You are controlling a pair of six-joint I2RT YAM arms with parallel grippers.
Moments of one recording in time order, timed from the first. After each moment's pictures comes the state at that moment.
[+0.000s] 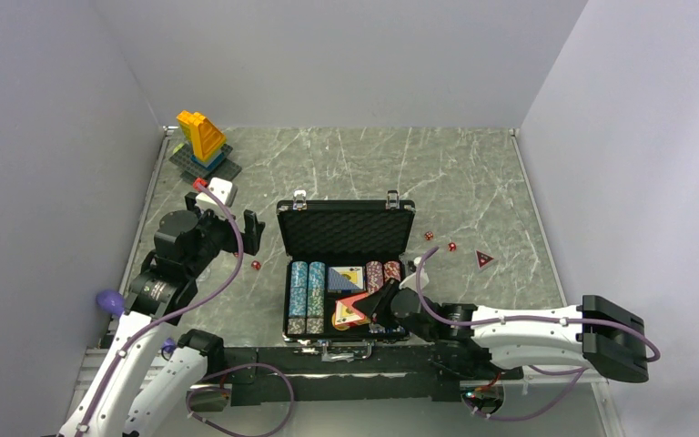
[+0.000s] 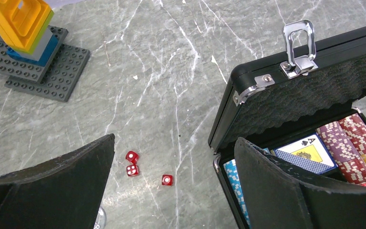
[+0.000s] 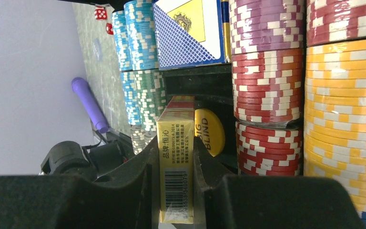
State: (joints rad) left arm -0.30 0.63 0.77 -0.43 0.04 -0.01; right arm 1.27 0.97 0.27 0.12 0.41 1.48
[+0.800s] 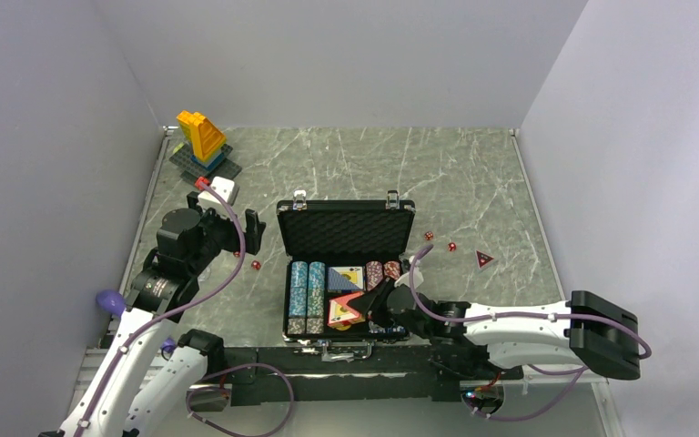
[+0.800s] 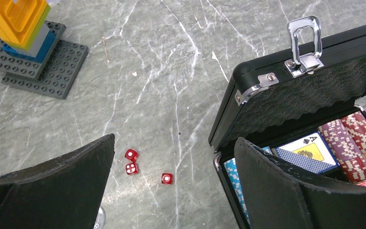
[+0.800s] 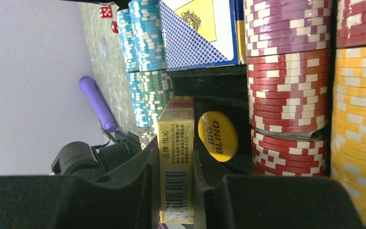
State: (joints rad) left arm -0.30 0.65 0.77 -0.43 0.04 -0.02; right arm 1.24 1.05 0.28 0.20 0.36 1.51
